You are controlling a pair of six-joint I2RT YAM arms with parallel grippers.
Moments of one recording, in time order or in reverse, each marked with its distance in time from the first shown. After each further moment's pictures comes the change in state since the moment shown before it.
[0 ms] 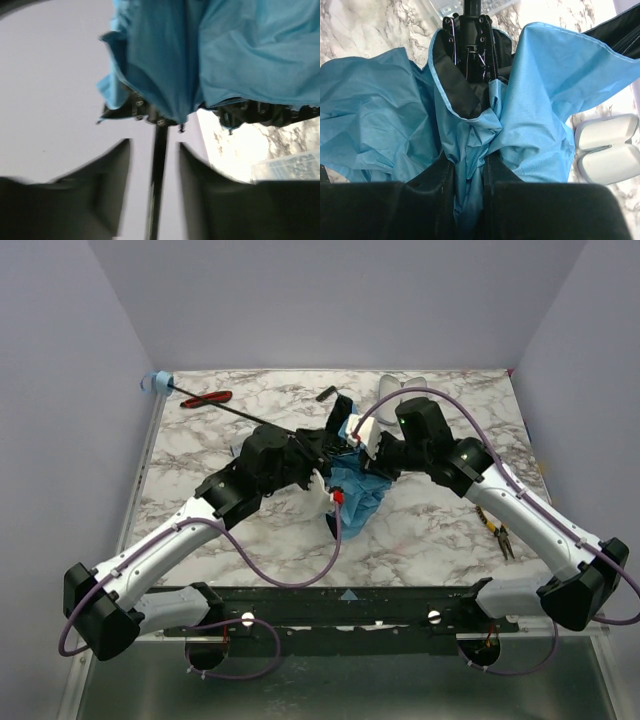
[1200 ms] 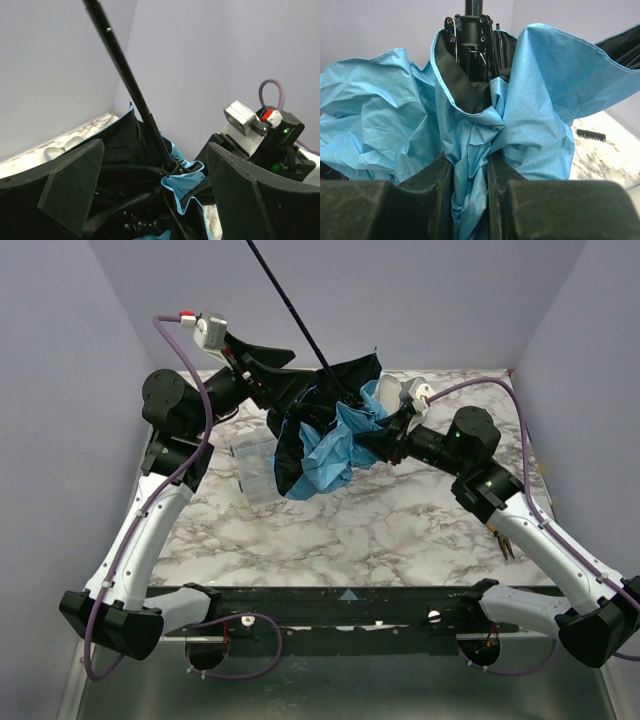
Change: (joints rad) left arm 0.421 0.026 0.326 0.452 0.453 -2.149; right arm -0.093 -0.213 -0.264 0.702 -0.196 0.578
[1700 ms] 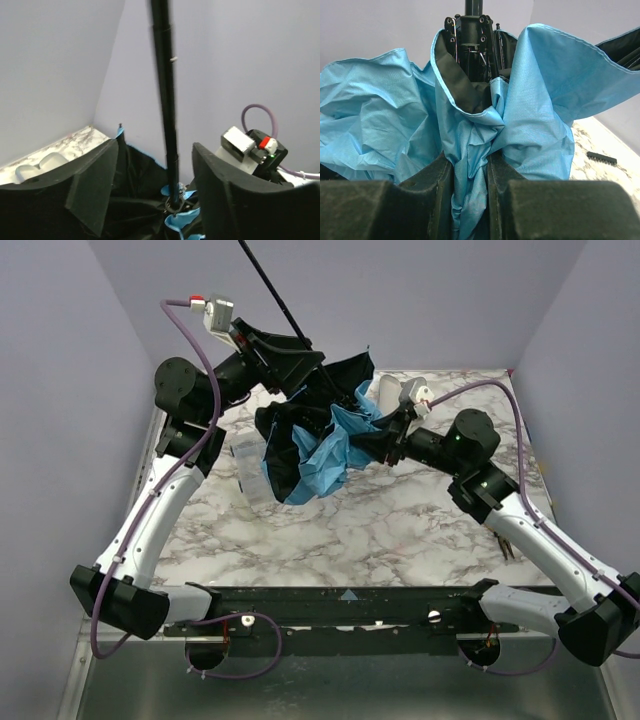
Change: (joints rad) left arm -0.018 0.112 0.063 0.130 -0.008 -0.142; right arm 0.006 0.005 -0.024 0.119 -0.074 0.017
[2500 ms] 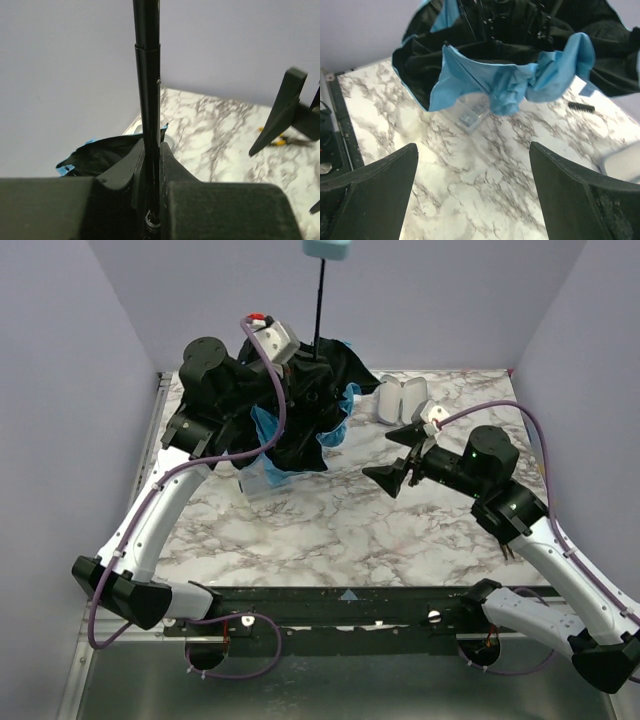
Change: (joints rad) left arm -0.080 0.063 0.146 -0.344 0.027 0.734; right arm 0.006 -0.167 -0.030 -0.300 0.107 -0.086
